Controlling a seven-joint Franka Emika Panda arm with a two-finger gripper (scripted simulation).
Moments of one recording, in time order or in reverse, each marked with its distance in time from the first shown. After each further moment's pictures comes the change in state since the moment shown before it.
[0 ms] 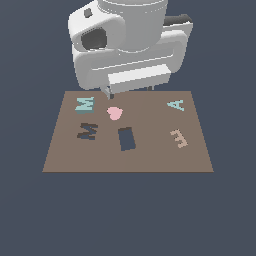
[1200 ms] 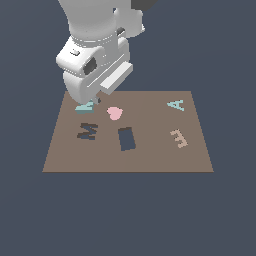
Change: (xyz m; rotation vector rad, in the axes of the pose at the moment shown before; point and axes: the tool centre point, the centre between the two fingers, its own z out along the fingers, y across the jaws) arm -0.084 0.048 0.064 0.028 -0.017 -0.699
